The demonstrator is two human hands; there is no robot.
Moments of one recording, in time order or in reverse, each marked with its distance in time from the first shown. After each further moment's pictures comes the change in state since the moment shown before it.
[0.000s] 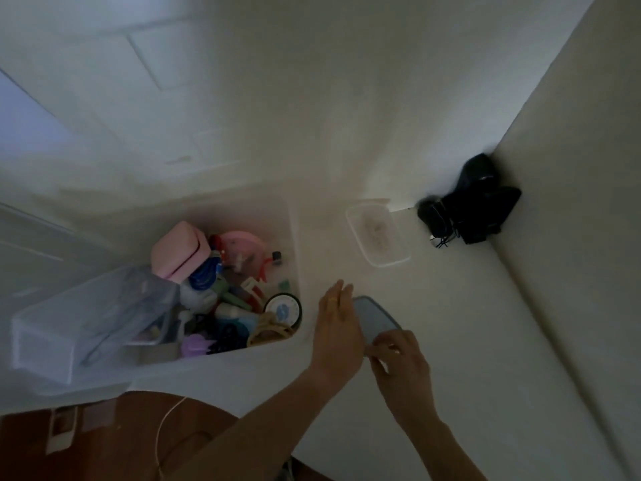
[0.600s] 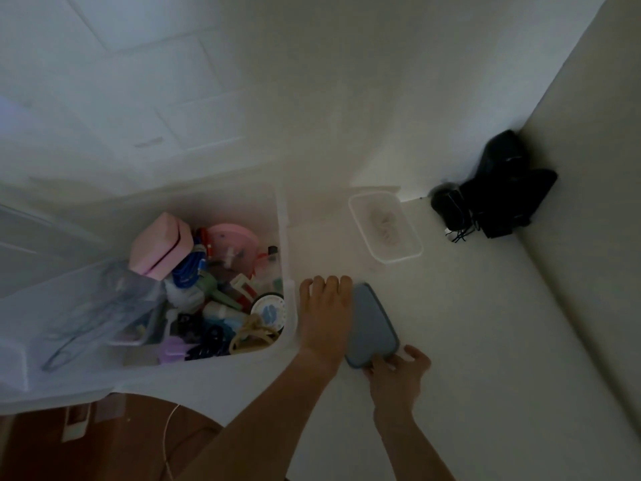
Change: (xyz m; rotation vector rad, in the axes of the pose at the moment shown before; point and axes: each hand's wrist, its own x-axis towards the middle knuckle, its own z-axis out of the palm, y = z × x) left_hand 0.051 -0.028 0.036 0.617 0.180 0.092; right_hand 0.009 0.011 0.072 0.902 0.174 1.235
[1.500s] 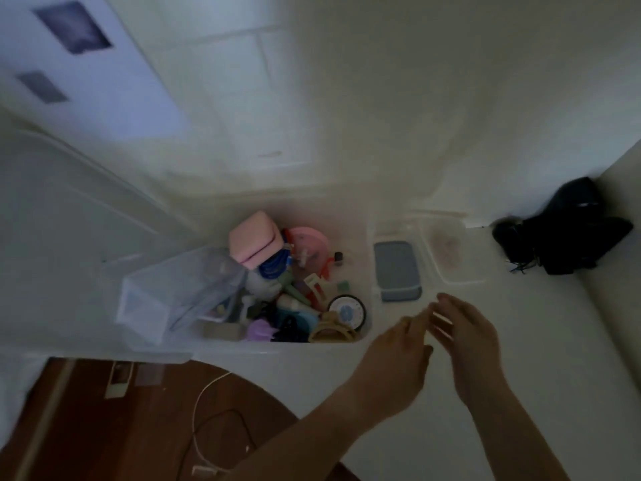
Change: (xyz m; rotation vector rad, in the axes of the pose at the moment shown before) left_hand -0.059 -0.028 -0.106 -0.751 -0.270 0.103; right_hand -0.078 -0.132 0.014 0.004 -0.348 -0.177
